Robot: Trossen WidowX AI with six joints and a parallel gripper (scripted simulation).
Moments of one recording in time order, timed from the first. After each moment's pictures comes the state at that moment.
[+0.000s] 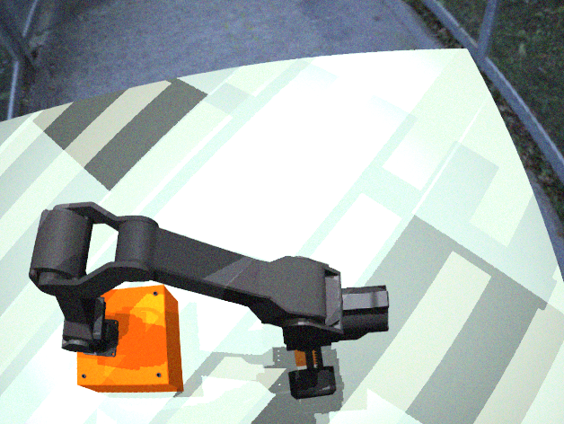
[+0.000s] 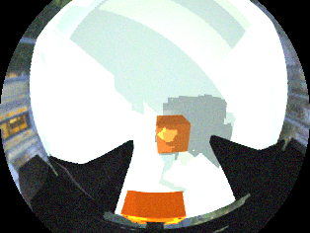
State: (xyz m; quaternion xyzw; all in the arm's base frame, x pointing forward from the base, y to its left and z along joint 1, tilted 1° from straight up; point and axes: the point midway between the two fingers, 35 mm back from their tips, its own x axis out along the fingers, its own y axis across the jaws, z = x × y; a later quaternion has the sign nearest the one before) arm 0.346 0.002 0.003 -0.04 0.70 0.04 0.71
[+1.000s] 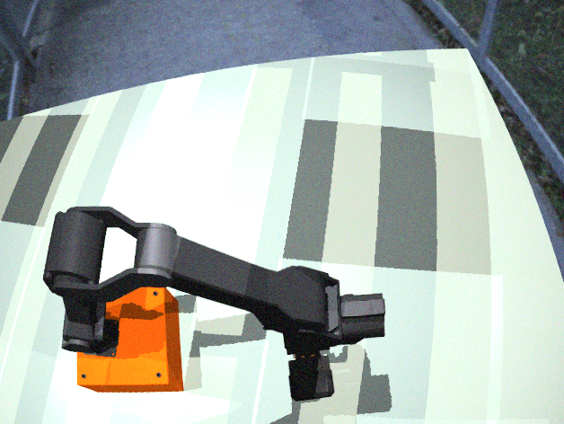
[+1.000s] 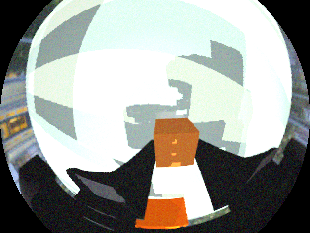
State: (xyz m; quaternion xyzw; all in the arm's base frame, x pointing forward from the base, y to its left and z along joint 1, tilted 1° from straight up) arm 0.343 0.002 -0.024 -0.04 0.70 0.04 0.71
